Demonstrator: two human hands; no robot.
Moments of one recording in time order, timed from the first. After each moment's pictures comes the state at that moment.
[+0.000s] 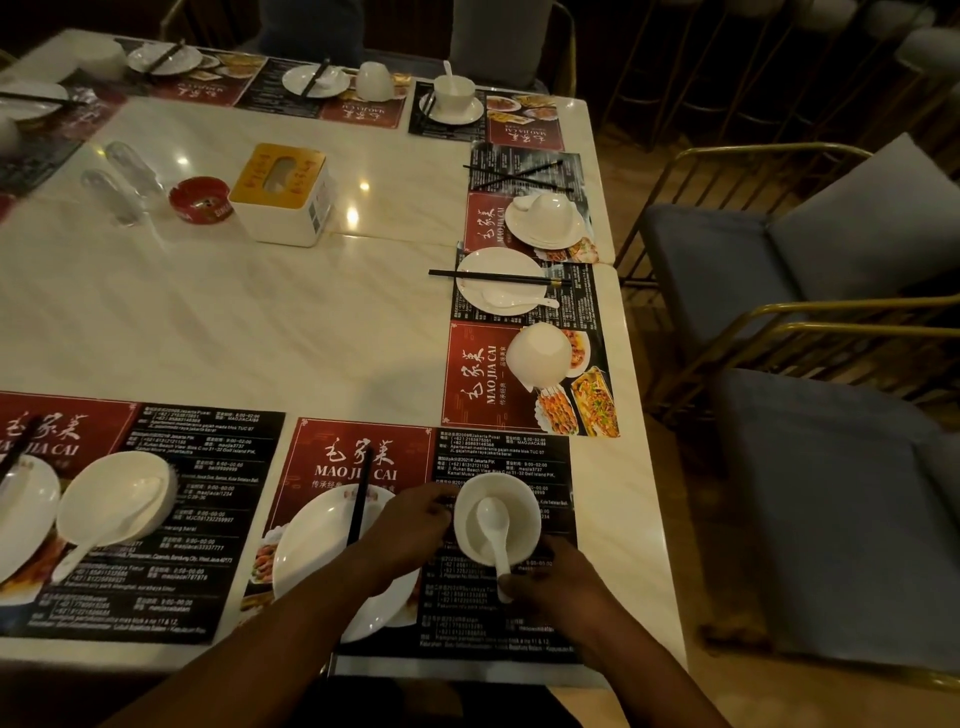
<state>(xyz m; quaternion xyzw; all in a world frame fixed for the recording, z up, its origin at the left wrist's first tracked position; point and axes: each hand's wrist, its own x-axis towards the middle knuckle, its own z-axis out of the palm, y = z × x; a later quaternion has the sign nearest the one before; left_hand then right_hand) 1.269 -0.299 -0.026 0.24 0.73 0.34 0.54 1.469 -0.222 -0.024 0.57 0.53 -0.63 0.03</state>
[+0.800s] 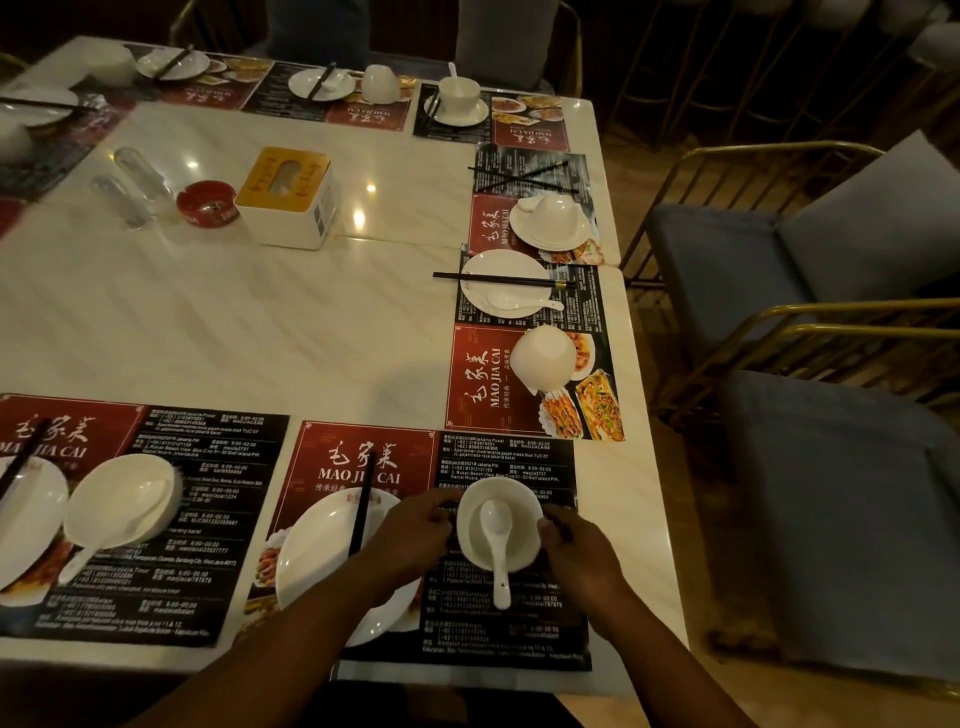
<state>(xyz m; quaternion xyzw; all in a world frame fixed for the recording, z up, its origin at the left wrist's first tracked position) 1.272 -0.300 -0.026 0.22 0.72 0.35 0.55 1.464 -0.191 -0.030 0.56 0.68 -0.46 0.01</state>
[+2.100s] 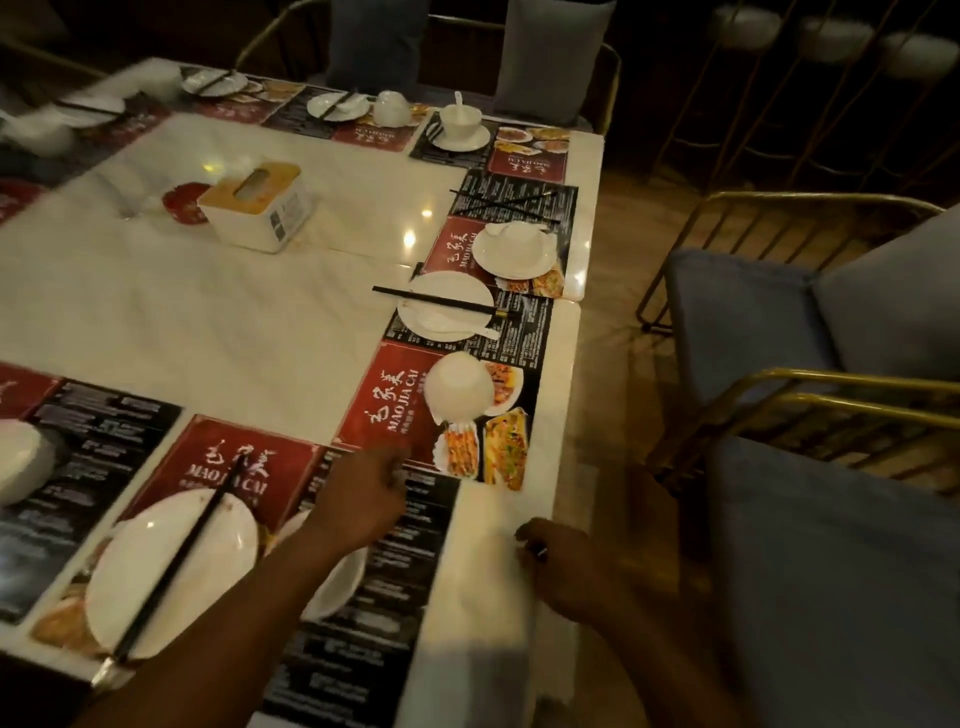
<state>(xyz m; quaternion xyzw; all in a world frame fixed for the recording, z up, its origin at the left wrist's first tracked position) 1.354 -0.157 -0.014 0.33 0.88 0.27 0.22 1.572 0.006 -0.070 0.34 0.86 -0.37 0.11</state>
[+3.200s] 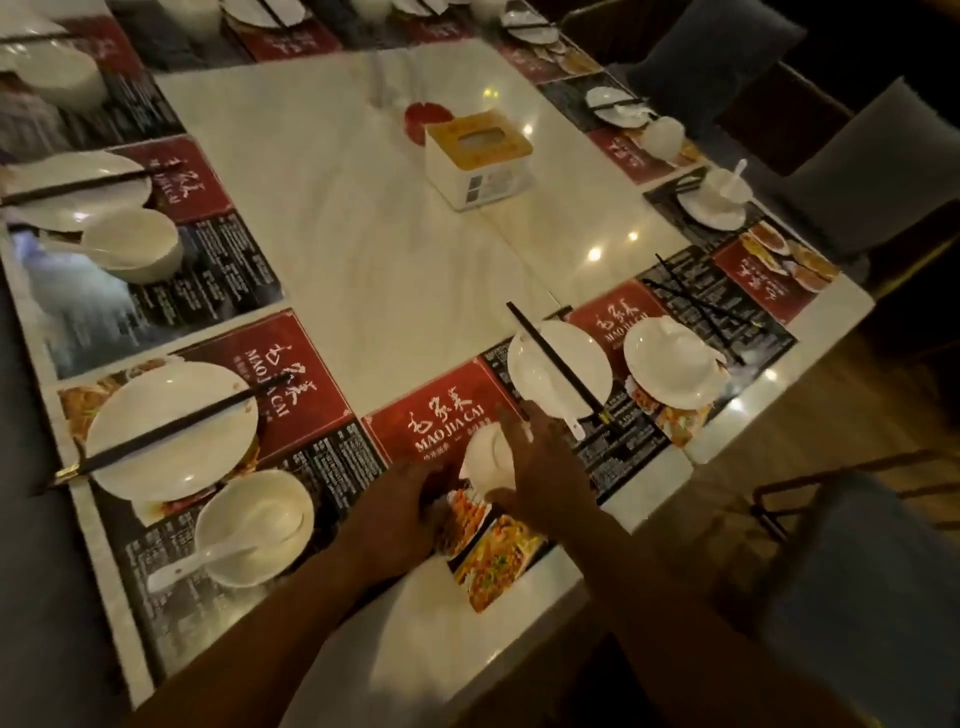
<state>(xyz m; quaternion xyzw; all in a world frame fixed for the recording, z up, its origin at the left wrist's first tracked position) 1.370 -0.082 -0.050 0.10 0.90 0.39 0.16 1.336 0.133 -0.030 -0.09 0.98 -0.09 0.14</state>
